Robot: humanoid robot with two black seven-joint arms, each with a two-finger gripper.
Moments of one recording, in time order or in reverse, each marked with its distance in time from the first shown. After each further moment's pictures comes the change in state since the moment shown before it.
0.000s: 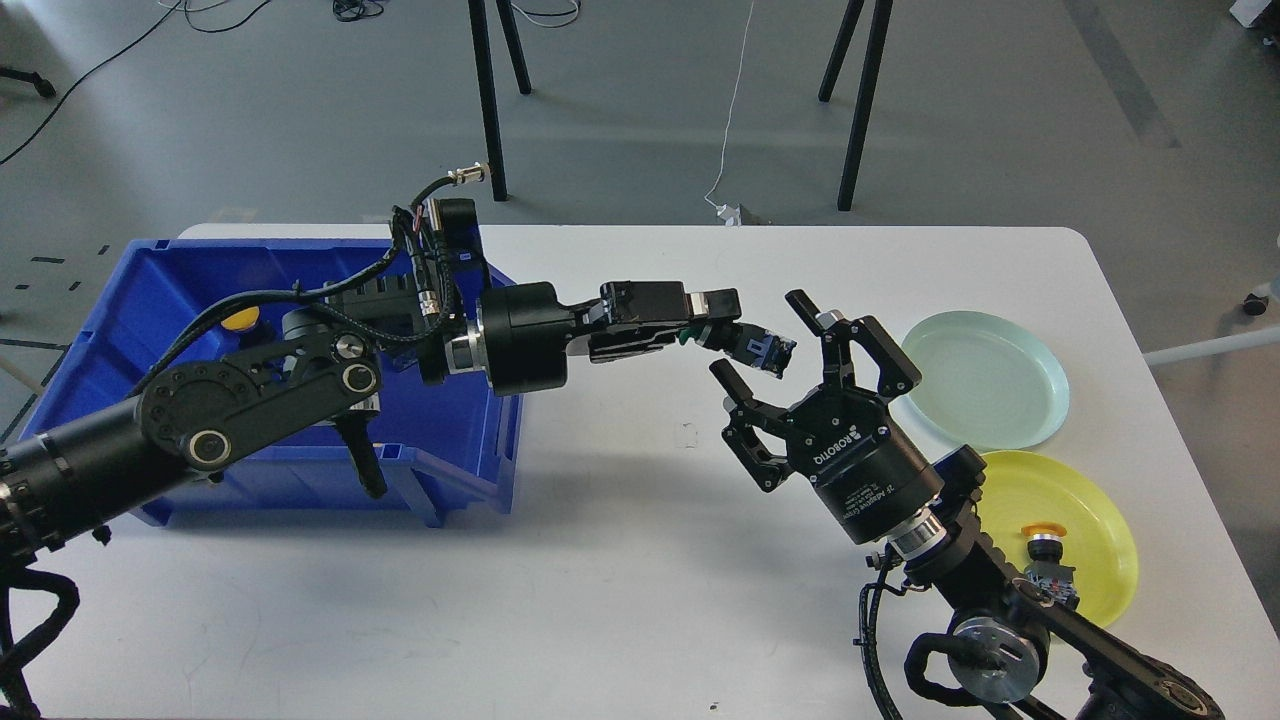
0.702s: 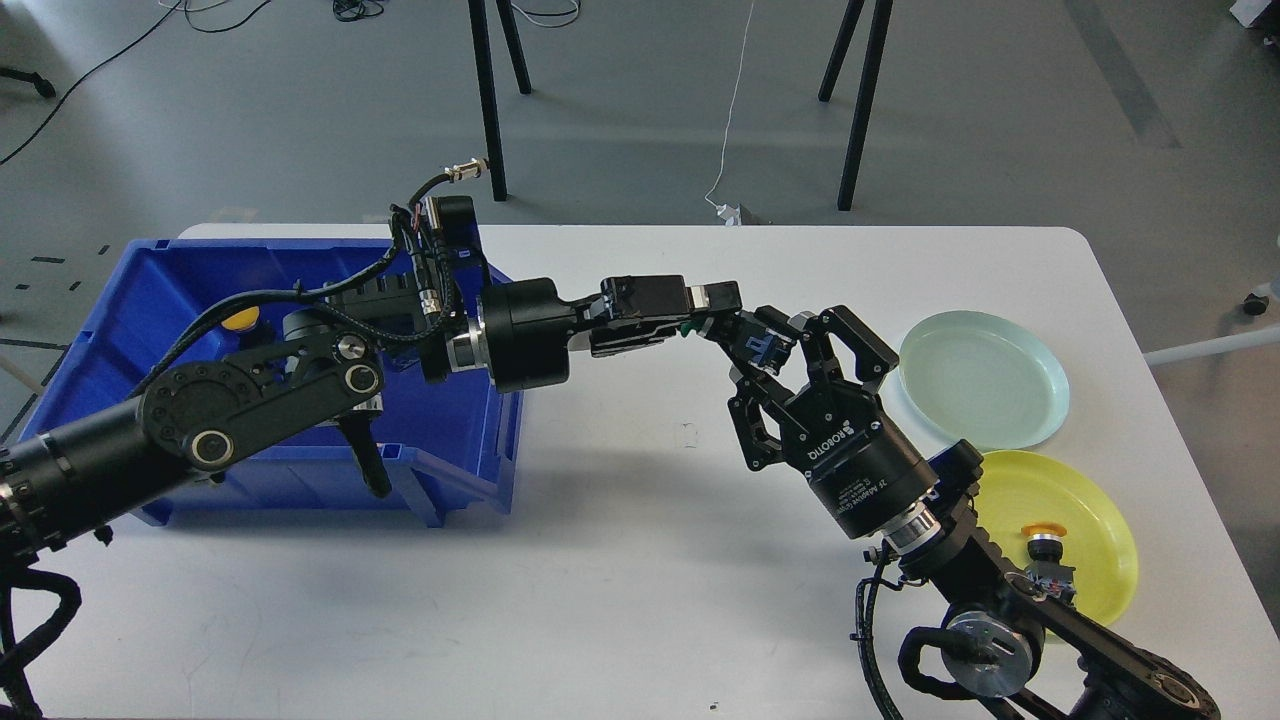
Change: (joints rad) left arm 0.001 -0.001 0.000 0.000 0.000 0.017 0.000; right arm 0.014 0.001 -0.004 0.000 -0.004 -0.063 0.000
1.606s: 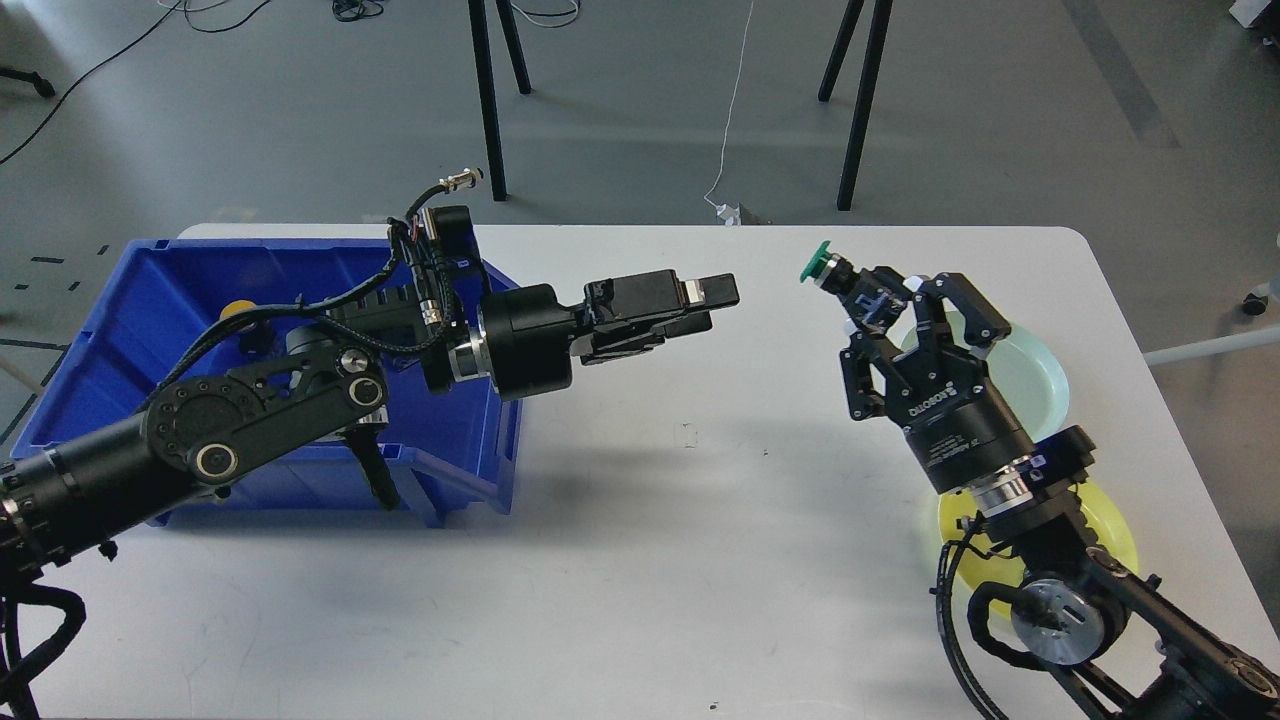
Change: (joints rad) left arm 0.038 -0.008 -0.025 -0.017 -0.006 0.045 0.000; right arm -0.043 -0.140 0.230 -0.080 0.000 -0.152 0.000
